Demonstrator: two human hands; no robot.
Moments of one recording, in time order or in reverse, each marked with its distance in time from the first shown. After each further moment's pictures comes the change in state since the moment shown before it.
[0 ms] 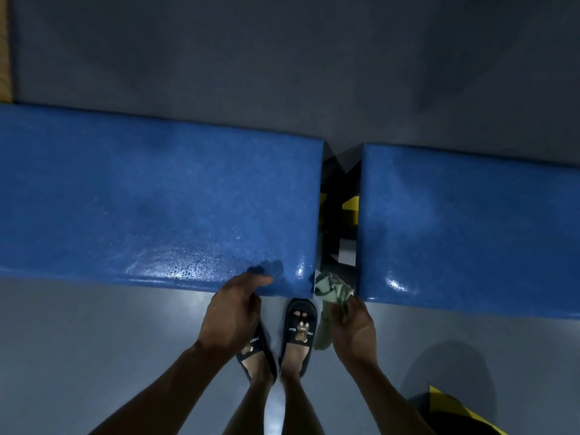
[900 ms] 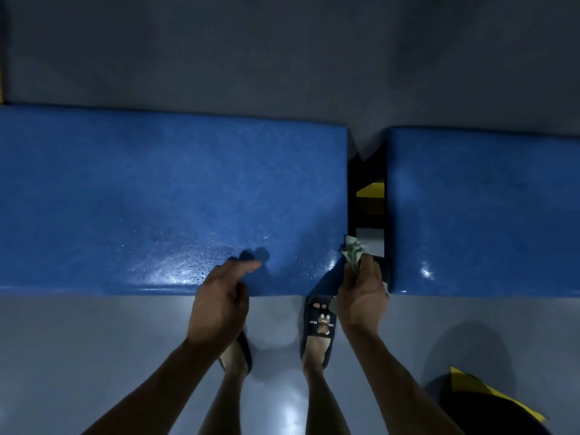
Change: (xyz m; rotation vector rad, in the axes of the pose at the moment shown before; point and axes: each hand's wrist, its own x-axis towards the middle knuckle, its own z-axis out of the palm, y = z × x) left_hand 0.017 -0.066 -0.042 -0.055 0.065 0.013; right_hand 0.029 -0.066 0.058 -0.189 0.382 -0.025
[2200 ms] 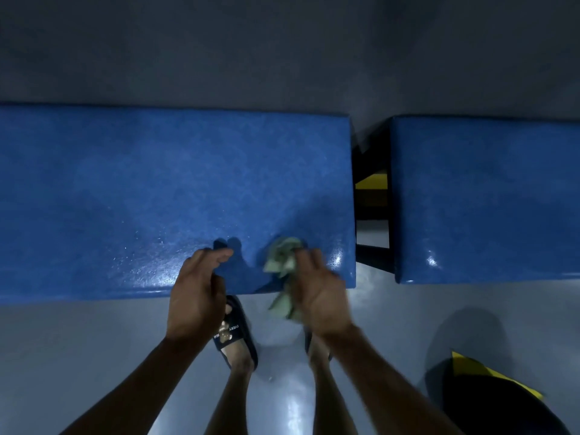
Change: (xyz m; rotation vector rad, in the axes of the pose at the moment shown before) left_hand 0.010 -0.038 -0.028 0.043 0.101 0.047; right_hand -0.033 -0.068 0.014 -0.153 -0.332 -0.472
